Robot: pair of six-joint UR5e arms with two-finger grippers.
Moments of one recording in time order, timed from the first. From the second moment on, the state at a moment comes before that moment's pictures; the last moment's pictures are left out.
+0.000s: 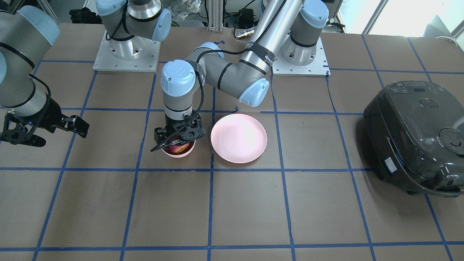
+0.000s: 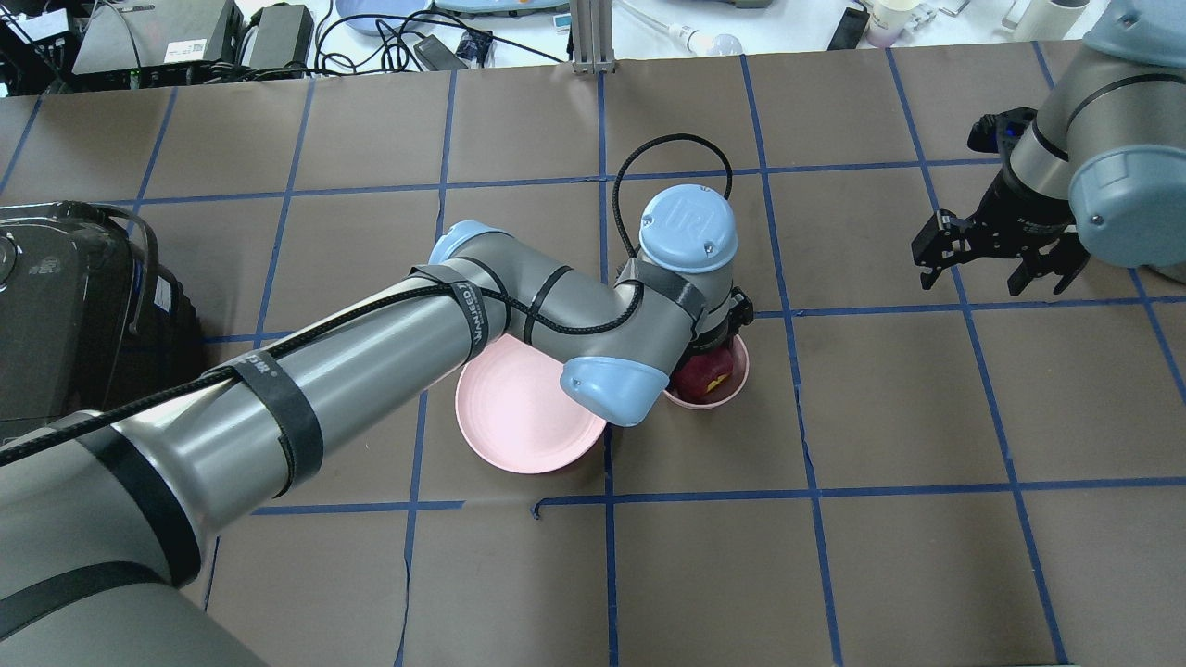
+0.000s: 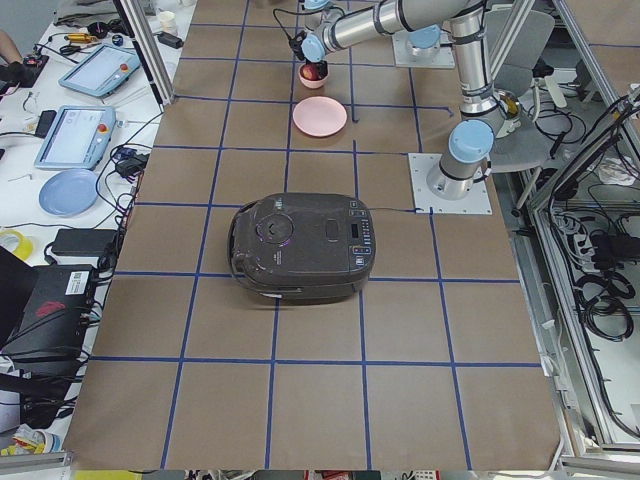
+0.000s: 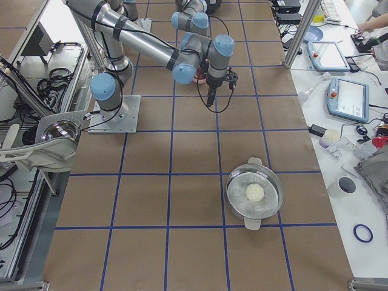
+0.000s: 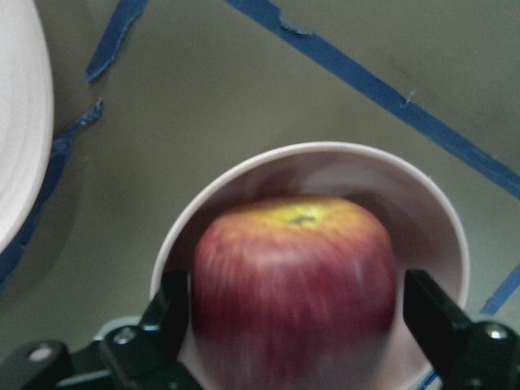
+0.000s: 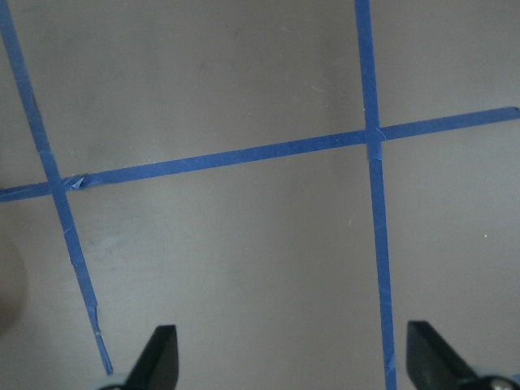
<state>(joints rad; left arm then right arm) -2.15 -2.11 -1.65 -0.86 1.49 -1.11 1.26 -1.44 1.85 -1.89 -1.61 -0.15</state>
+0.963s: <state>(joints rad) -2.00 -1.76 -1.52 -1.31 1.49 -0.59 1.39 -1.51 1.53 -1.60 -1.61 -0.12</state>
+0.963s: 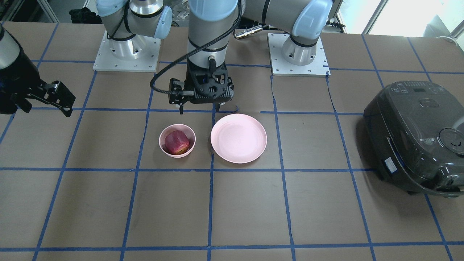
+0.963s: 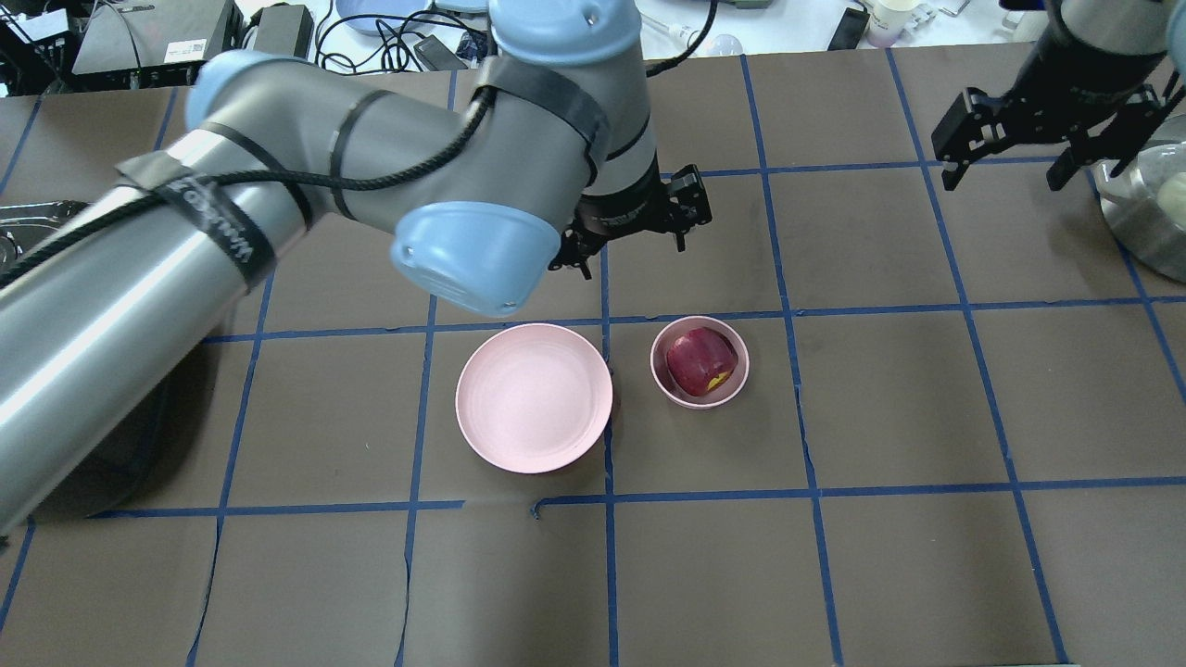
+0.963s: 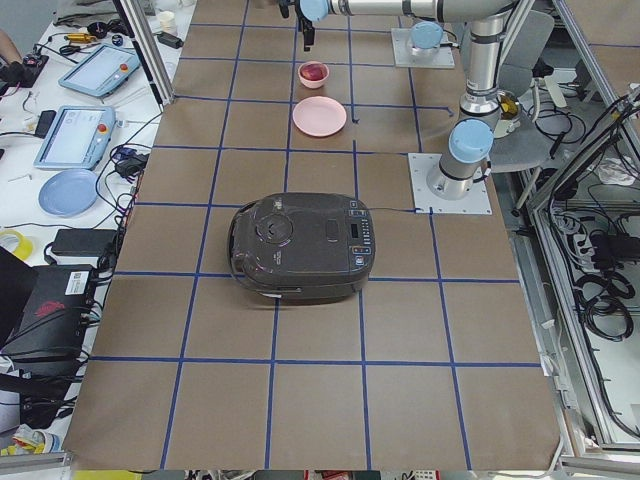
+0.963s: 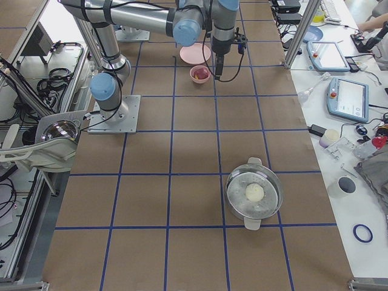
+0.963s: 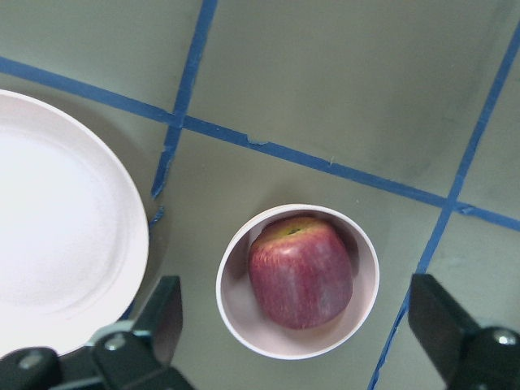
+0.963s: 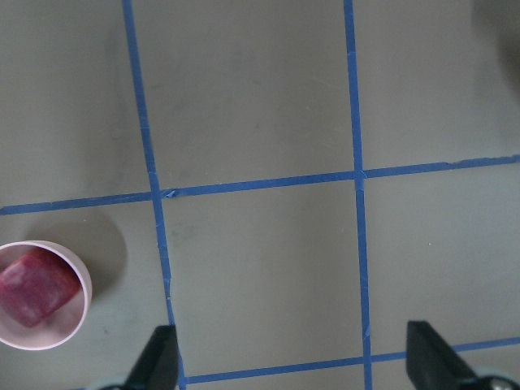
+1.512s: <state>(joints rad) -1.77 -1.56 -1.51 -1.58 1.55 -0.15 1.55 -1.52 1.50 -1.56 -1.59 -0.04</state>
